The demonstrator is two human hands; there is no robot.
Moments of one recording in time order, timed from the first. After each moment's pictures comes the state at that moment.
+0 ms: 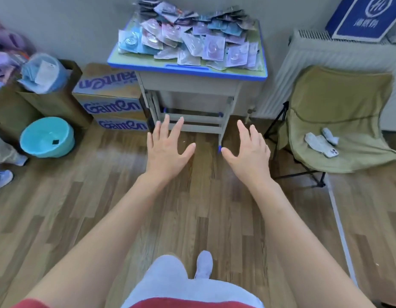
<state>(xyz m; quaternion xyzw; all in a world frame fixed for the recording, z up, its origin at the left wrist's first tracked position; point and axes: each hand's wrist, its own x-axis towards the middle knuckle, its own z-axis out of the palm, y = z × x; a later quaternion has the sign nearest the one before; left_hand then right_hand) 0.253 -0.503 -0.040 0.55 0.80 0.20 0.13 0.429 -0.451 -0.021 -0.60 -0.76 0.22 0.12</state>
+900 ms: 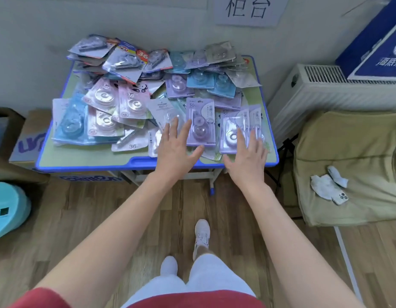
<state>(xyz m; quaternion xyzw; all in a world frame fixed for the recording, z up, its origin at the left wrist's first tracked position) 0.140 -0.079 -0.067 0.60 0.74 0.20 0.22 0.310 -0.056 -0.071 -0.67 -0.72 0.17 0.06</state>
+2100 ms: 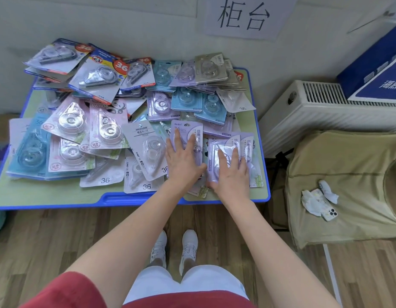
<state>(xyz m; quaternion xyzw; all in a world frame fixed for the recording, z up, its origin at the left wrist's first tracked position) 0.180 0.031 -0.106 0.54 0.79 0.13 0.26 0.308 0.026 -0.104 -0.63 -0.75 0.16 -0.09</state>
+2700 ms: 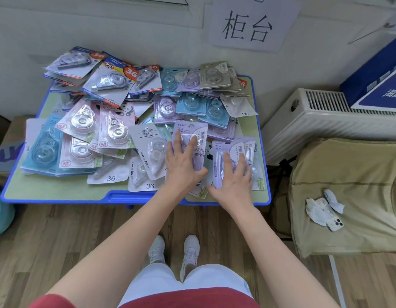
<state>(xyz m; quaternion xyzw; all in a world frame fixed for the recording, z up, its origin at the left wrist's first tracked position) 0.174 0.010 -0.092 0.55 0.76 0.23 0.26 0.315 0.014 -0.101 -0.64 -0.73 0.22 -0.01</state>
